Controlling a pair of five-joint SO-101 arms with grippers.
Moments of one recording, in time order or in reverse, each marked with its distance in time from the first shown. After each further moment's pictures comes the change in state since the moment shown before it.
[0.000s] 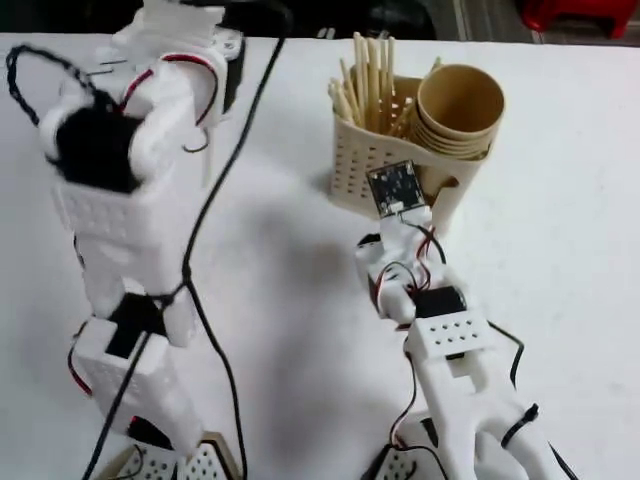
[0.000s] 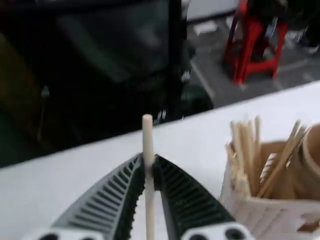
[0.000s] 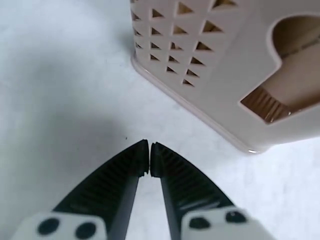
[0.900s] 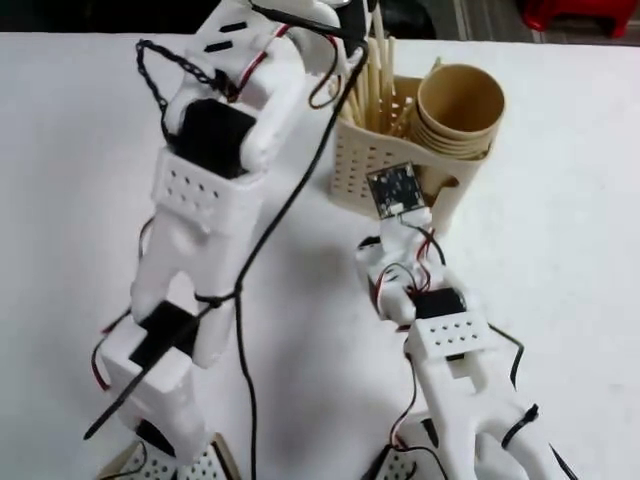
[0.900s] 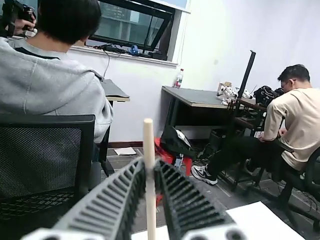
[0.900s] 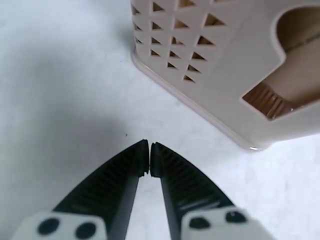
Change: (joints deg) left arm 14.5 -0.5 17.2 -45.8 16.7; right arm 0.0 0.0 0.6 0.0 0.0
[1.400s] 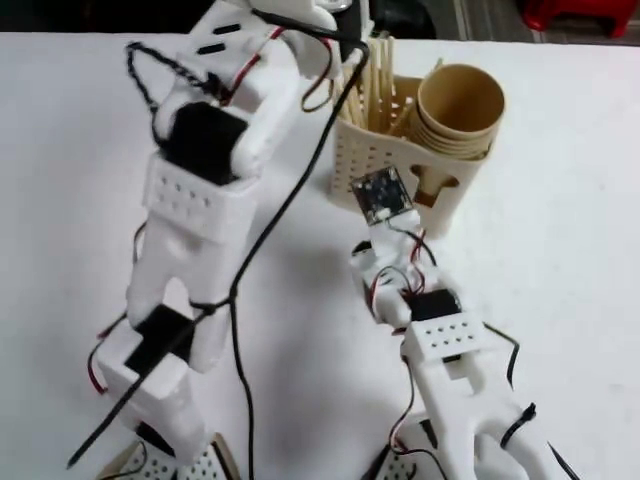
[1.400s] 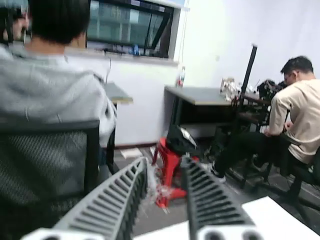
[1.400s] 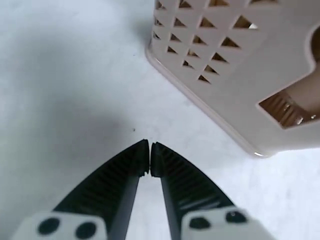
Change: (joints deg) left arm 0.0 -1.6 -1.1 2.4 -3.6; right arm -1.7 0.0 0.5 0.0 4.0
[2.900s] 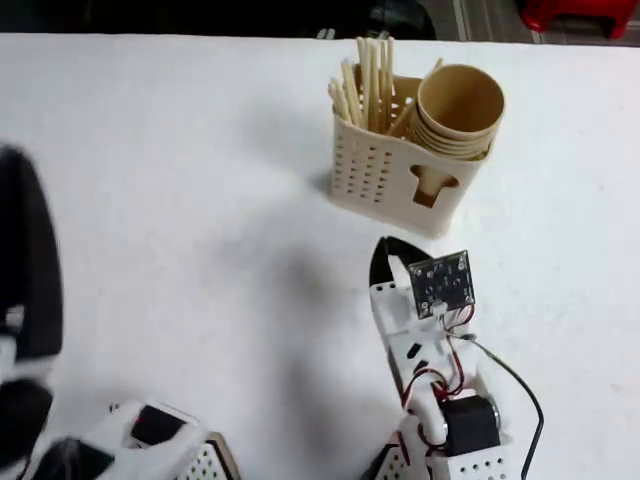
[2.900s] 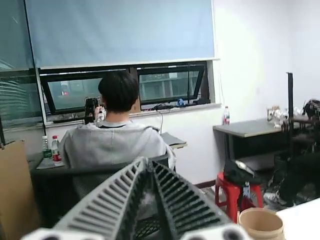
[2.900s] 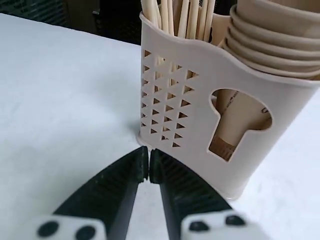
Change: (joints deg) left arm -7.6 -42.1 -18.5 51.3 -14.2; right arm 0.7 -64.4 18.4 17.1 -4.9
